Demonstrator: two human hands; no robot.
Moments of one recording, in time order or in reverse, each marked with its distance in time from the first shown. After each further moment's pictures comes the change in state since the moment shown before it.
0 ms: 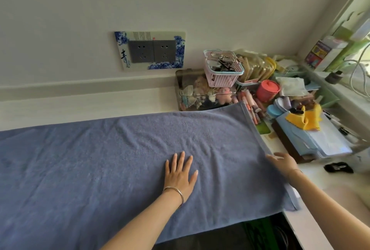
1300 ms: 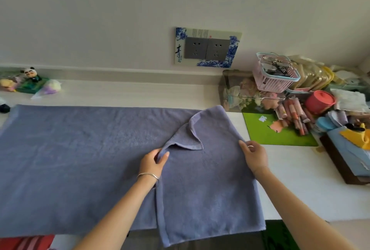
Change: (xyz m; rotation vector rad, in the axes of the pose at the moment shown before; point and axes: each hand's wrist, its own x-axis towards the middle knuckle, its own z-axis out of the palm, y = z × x) left_hand -0.064 -0.173 -0.044 -0.856 0.525 -0.392; right_hand -0.092 -0.098 0.171 0.099 -0.047 -0.399
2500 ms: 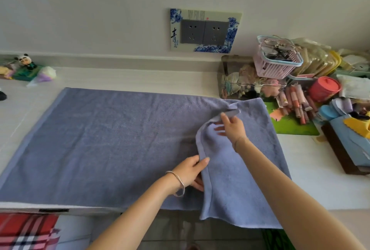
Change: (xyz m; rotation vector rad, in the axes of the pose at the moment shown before) left_hand -0.073 0.082 0.061 -0.349 -0.794 -0.279; right_hand 0.011 -0.049 0.021 0.395 -0.276 0.131
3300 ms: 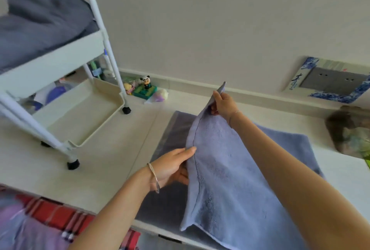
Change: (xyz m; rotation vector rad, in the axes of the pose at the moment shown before) left_hand -0.198 0.026 -0.347 -0.284 0.181 0.127; right_hand -0.042 -0.151 0.408 -0.258 -0.302 -0.323
